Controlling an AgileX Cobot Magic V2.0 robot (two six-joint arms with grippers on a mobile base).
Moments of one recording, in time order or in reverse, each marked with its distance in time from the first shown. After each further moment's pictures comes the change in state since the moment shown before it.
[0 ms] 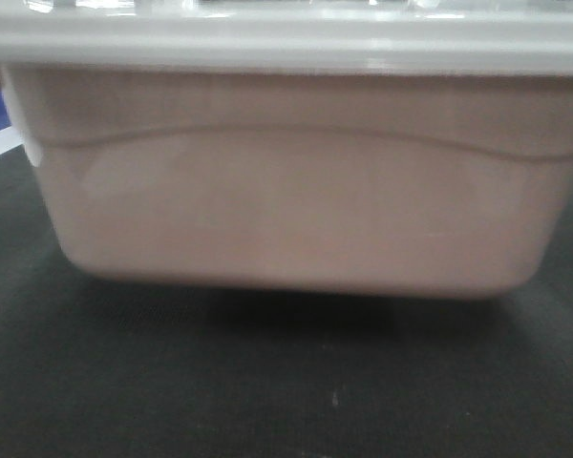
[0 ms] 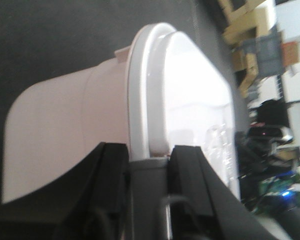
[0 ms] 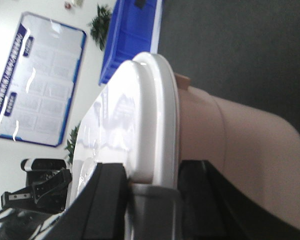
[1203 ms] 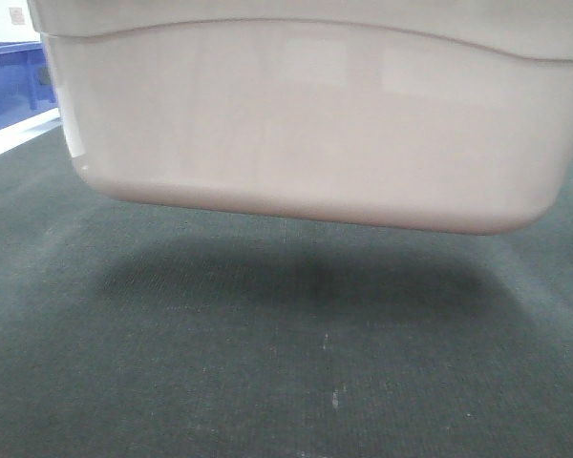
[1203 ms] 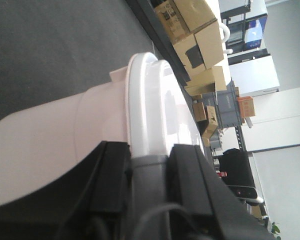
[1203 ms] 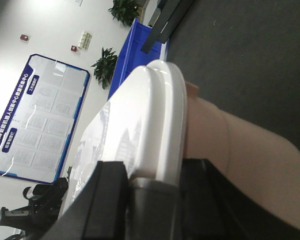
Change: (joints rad) left arm -0.109 0.002 -0.002 -0.219 -0.158 0.011; right arm 0.043 -0.107 0.000 0.071 -0.143 0.032
